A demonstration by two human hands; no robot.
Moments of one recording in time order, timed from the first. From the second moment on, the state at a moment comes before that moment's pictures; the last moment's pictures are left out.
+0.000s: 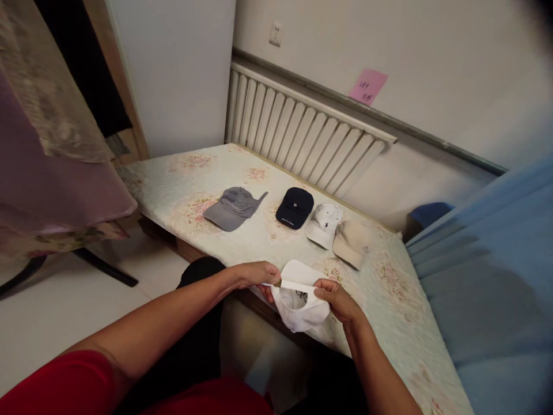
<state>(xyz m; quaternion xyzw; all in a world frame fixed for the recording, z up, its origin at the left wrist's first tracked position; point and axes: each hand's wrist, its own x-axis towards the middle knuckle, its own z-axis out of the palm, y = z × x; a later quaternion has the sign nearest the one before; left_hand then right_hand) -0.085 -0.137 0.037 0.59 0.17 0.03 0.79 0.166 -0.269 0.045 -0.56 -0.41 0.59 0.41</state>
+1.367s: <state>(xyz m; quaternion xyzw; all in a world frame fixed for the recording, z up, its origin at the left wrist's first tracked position) -0.087 -0.159 0.062 0.77 0.21 0.01 0.60 0.178 -0.291 -0.004 -0.71 -0.31 0.40 0.49</state>
